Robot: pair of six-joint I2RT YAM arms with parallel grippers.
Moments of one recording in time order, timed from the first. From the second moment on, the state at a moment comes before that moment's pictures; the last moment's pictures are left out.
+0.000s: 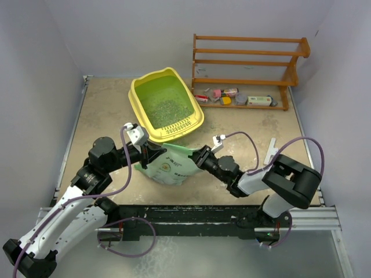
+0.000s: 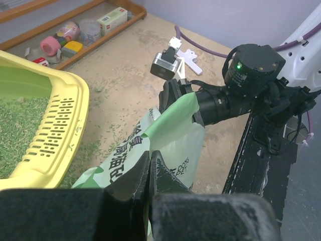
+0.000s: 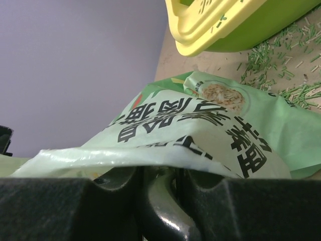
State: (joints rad) left arm -0.57 0.64 0.67 -0.12 0.49 -0.09; right arm 0.92 1.57 0.30 1.20 0.08 1.19
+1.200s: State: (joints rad) left arm -0.57 0.58 0.67 -0.14 0.50 -0.09; right arm 0.94 0.51 0.19 0.34 0.27 1.14
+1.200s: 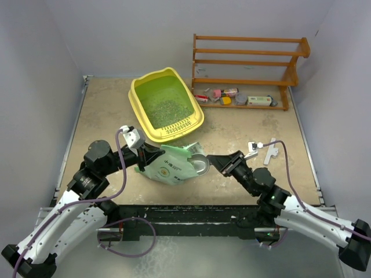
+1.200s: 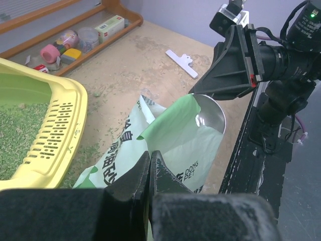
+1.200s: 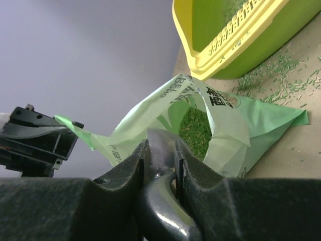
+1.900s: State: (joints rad) left arm -0.57 0.59 0.67 -0.08 0.58 -0.10; right arm 0.94 0.12 0.17 -0.04 0.46 1.19
